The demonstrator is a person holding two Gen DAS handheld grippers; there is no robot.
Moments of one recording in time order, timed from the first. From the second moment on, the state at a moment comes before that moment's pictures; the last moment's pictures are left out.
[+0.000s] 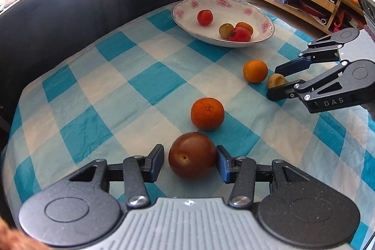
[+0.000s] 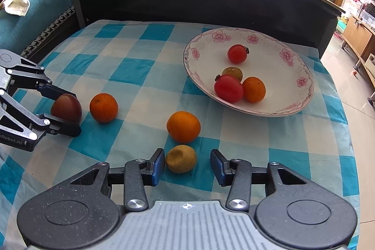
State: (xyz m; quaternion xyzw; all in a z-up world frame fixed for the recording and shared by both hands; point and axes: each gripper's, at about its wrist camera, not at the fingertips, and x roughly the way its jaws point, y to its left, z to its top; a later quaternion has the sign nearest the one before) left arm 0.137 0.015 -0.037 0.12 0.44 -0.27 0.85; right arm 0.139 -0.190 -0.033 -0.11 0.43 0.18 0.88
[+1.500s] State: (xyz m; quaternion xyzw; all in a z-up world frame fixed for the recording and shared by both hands) left arm 0.148 -0.058 0.008 0.13 0.38 -0.28 0.87; right arm 0.124 -0.196 0.010 -0.07 0.39 0.16 0.90
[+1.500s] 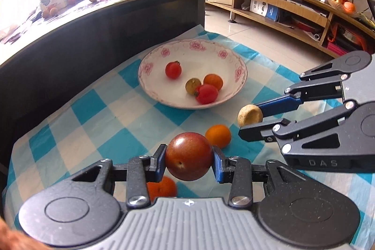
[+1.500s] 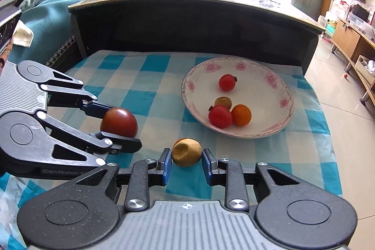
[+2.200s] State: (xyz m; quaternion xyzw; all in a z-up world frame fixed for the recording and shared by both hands) left arm 0.197 -0.090 0.011 0.12 0.35 -0.25 0.89; right arm 0.166 -0.227 0.015 -0.01 0.37 0.10 0.92
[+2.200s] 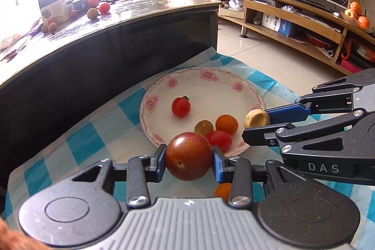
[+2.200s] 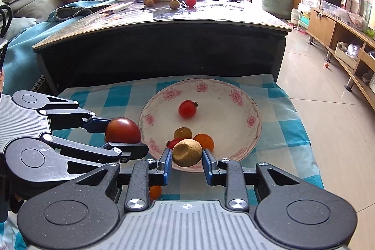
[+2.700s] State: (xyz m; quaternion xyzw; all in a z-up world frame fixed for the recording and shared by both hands) left arm 0.215 -0.098 -0.007 0.12 0.36 -0.24 0.89; right arm 0.182 -0.230 -0.005 -0.01 0.39 0.09 0.92
